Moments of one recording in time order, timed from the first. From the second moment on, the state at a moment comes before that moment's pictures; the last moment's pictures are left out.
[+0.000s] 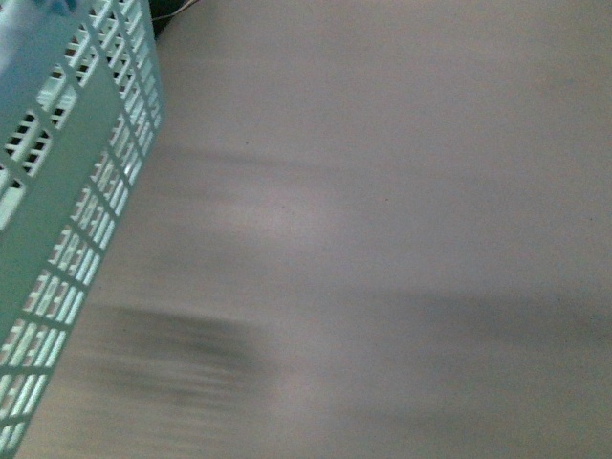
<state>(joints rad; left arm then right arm) -0.09 0.79 0.73 -0.23 -0.19 -1.46 0.00 0.00 0.02 0.00 0.00 0.00</state>
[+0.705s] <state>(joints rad) -0.09 0.67 0.81 -0.42 -0.26 -1.42 0.00 0.00 0.02 0.00 0.00 0.00</state>
